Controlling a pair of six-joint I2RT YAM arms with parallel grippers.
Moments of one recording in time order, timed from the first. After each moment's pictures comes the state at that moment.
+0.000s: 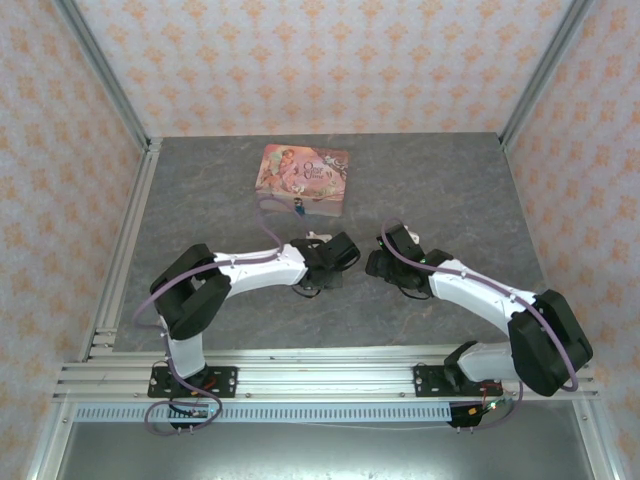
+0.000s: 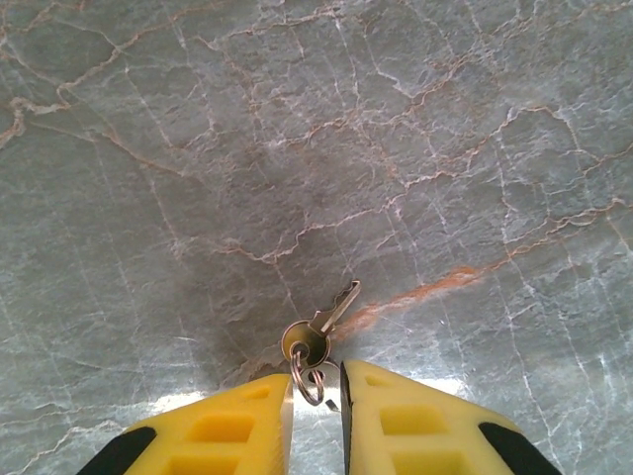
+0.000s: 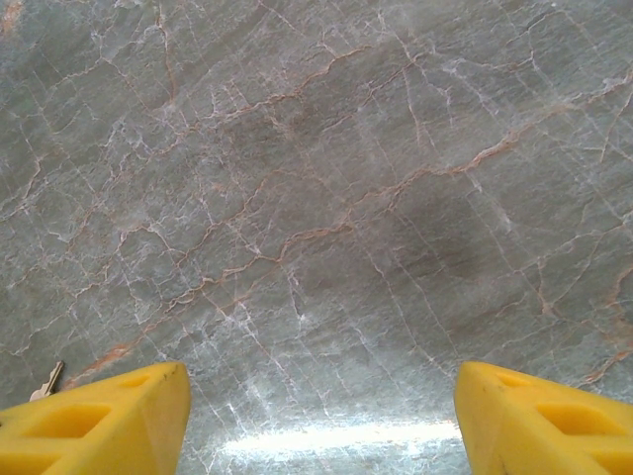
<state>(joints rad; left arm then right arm) -0.89 1.84 1.20 -0.64 -0.22 -0.96 0.59 1.30 0.70 -0.46 0.13 0.82</state>
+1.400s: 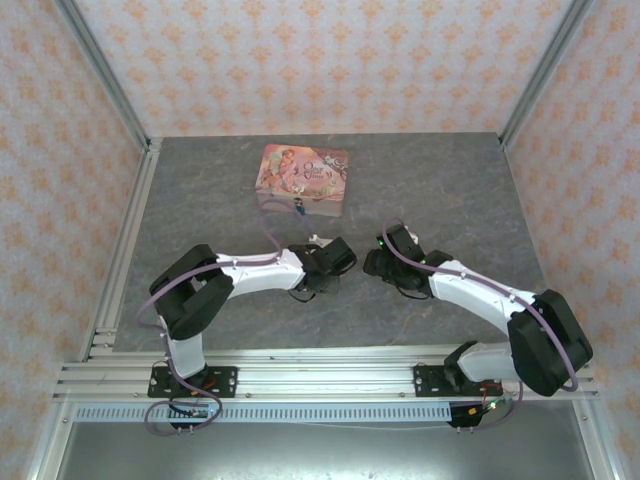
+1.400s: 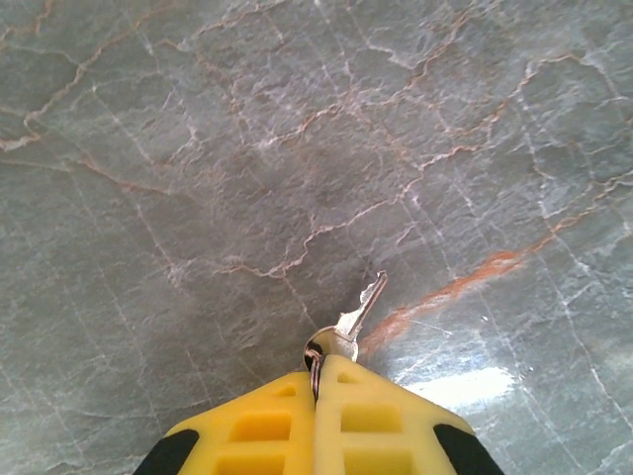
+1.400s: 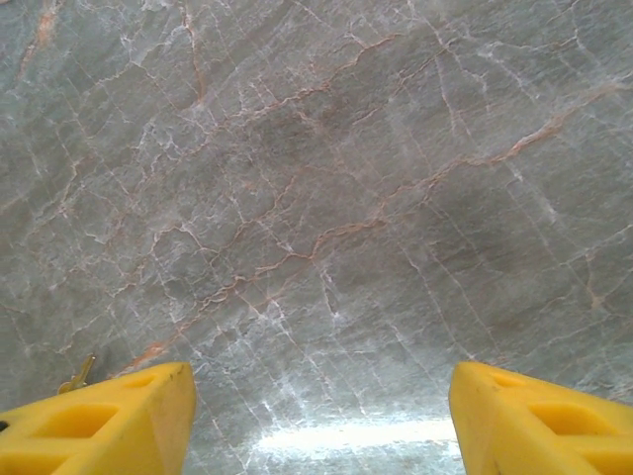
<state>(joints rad) -0.89 1.82 1.11 -0.53 -0.24 -0.79 0.59 1.30 0.69 -0.41 0.08 0.87</state>
